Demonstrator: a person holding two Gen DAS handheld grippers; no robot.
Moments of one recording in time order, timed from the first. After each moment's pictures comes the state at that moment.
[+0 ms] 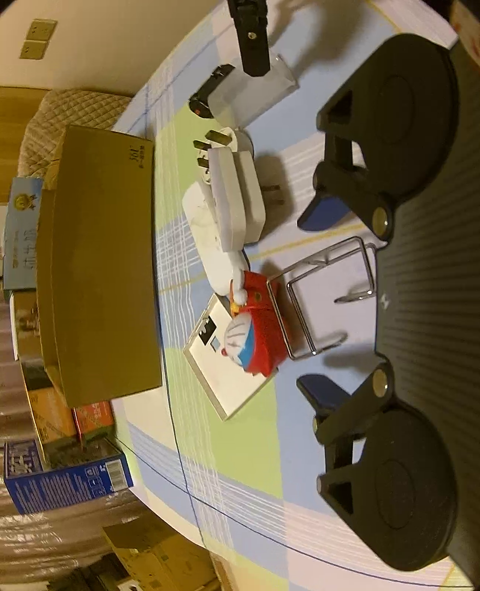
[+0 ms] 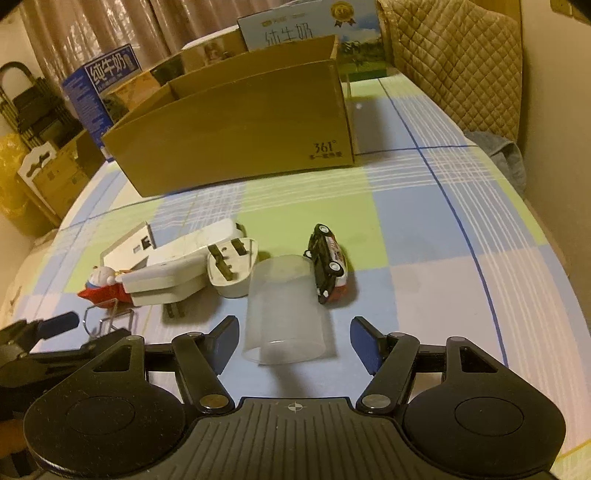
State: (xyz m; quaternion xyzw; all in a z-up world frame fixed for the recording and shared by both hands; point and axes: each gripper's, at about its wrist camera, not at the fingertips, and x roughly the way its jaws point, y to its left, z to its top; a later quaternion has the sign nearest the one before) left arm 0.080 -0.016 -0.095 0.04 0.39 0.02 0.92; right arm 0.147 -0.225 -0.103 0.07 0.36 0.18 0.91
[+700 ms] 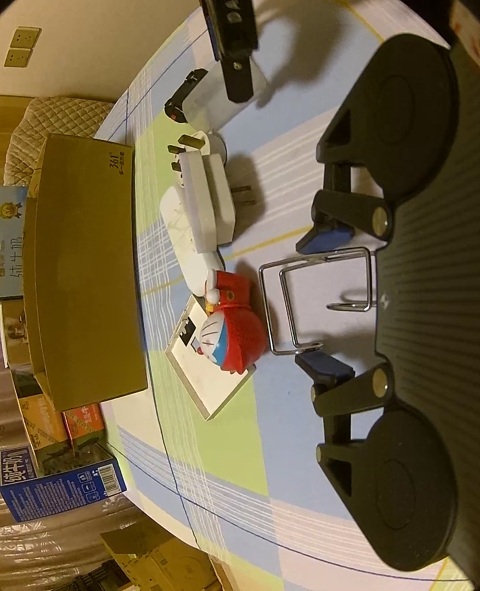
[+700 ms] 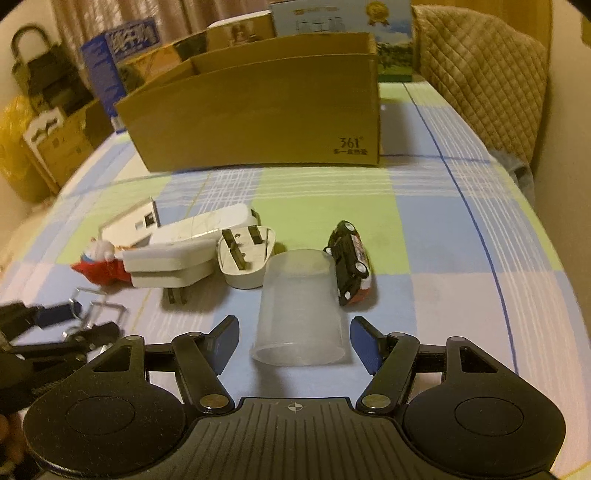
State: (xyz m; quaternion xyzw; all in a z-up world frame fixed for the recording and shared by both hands) left arm 0.067 -0.011 -0.099 0.04 0.41 0.01 0.91; right arm 0.152 -0.198 -0.109 0.00 0.35 0.19 0.92
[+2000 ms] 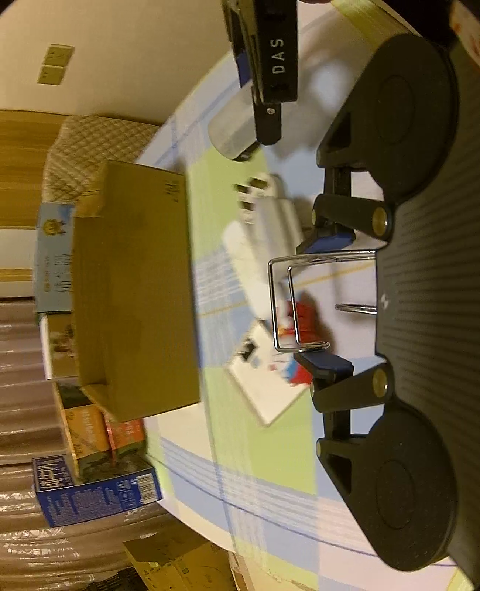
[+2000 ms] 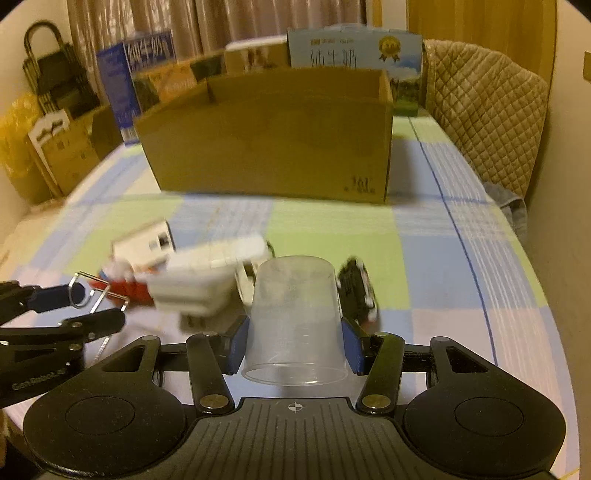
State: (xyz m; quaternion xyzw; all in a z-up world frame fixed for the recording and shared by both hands) left arm 0.071 -0.019 -0.039 0.02 0.36 -0.02 0.93; right arm 0.136 -0.188 -0.076 0.00 0.31 0.19 0.93
